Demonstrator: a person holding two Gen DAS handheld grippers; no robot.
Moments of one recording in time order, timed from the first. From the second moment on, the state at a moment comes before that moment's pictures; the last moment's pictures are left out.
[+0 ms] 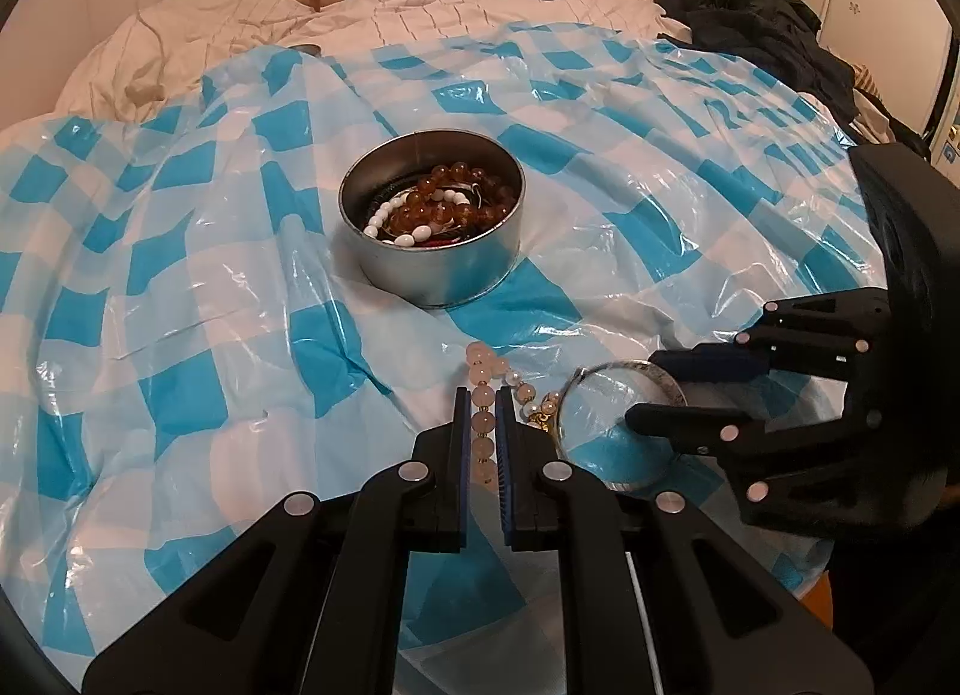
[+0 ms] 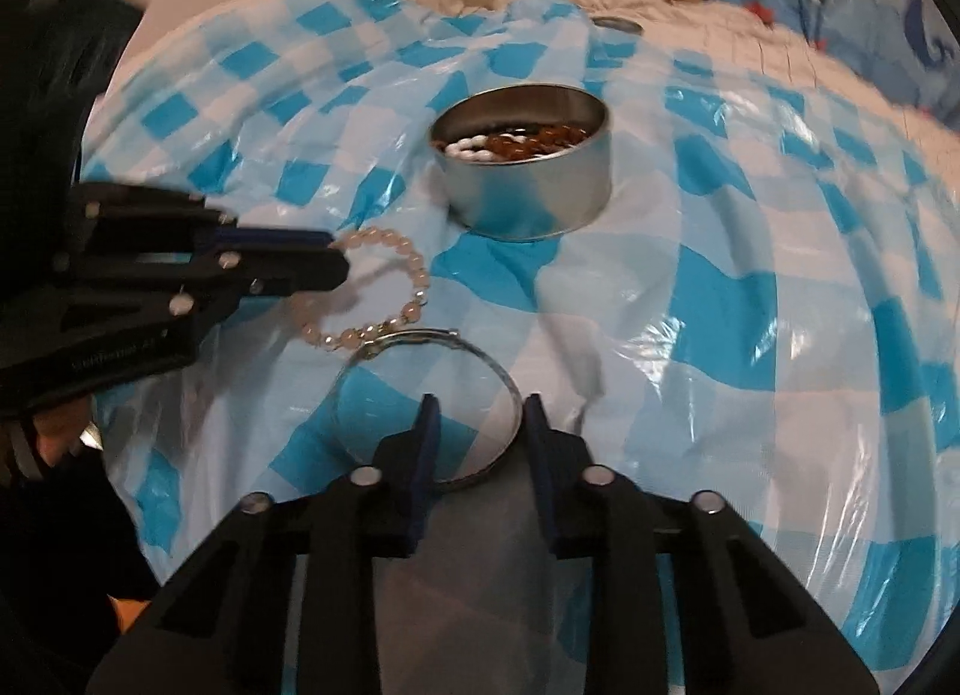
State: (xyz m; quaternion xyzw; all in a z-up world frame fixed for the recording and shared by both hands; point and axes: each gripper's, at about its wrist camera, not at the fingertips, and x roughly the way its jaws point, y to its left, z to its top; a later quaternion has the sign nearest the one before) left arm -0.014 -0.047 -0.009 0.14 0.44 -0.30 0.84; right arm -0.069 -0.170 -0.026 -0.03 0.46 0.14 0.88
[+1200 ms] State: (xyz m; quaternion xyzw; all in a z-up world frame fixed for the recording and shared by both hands) left arm -0.006 -0.051 0.055 0.11 0.36 -0.30 0.88; right arm -0.074 -0.200 0.023 0.00 0.32 0.08 0.94
